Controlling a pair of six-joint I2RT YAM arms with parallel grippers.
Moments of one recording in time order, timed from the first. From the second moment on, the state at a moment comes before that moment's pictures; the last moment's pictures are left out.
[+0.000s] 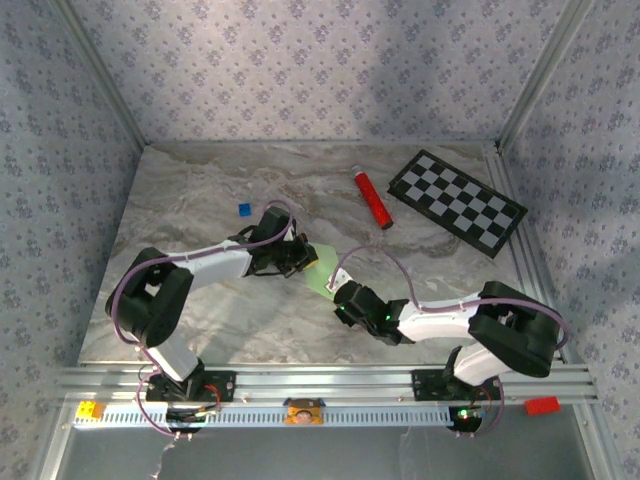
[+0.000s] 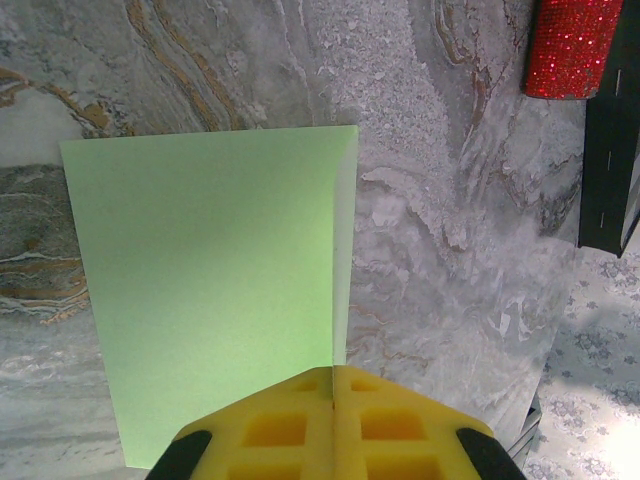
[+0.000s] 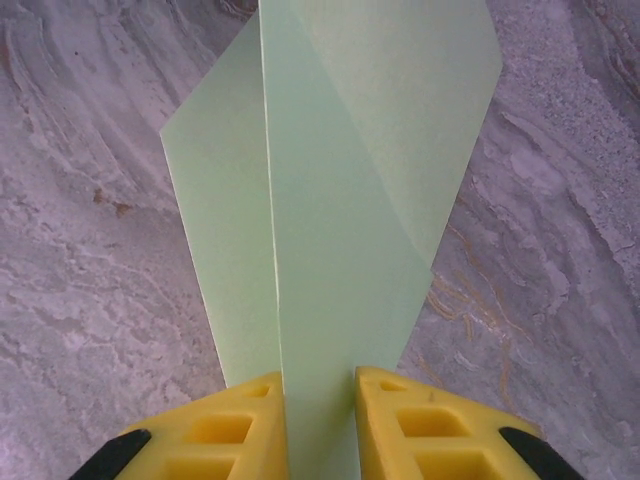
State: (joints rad) left arm -0.64 1.65 0.89 -0.08 0.38 -1.11; right arm 1.07 1.45 0.48 0.16 0.41 0.12
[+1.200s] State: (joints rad) left arm -0.64 1.65 0.89 -0.08 0.38 -1.11; right arm 1.07 1.46 0.48 0.17 0.41 0.14
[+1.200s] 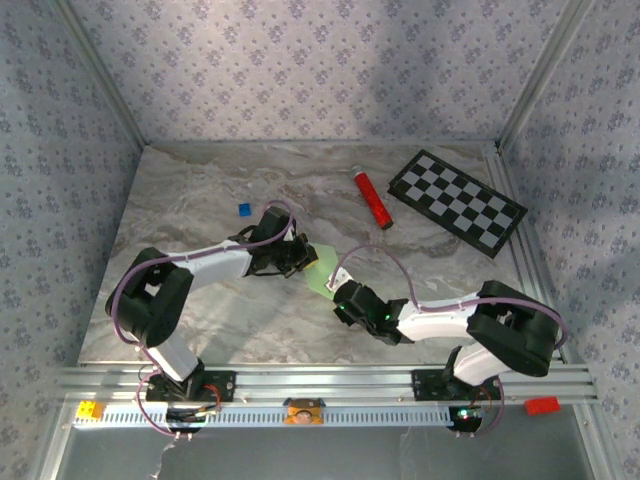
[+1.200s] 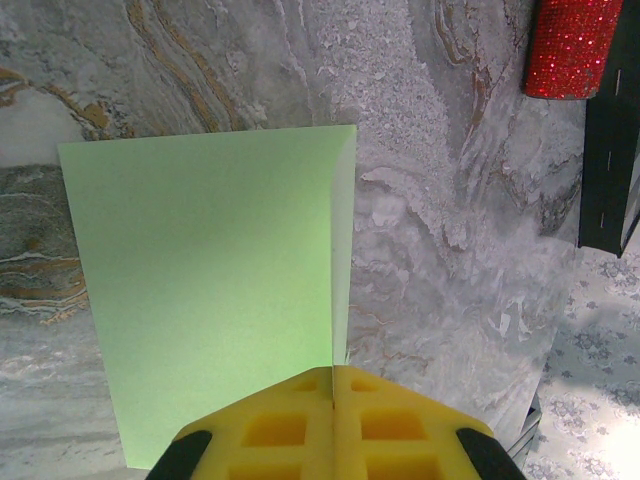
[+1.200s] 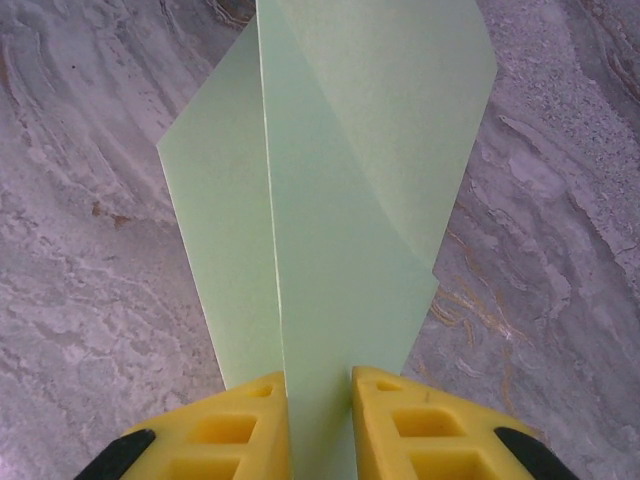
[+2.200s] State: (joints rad) left arm -0.61 1.47 0.85 -0.20 0.23 -1.08; right arm 0.98 1.52 0.49 0.22 0.25 0.25
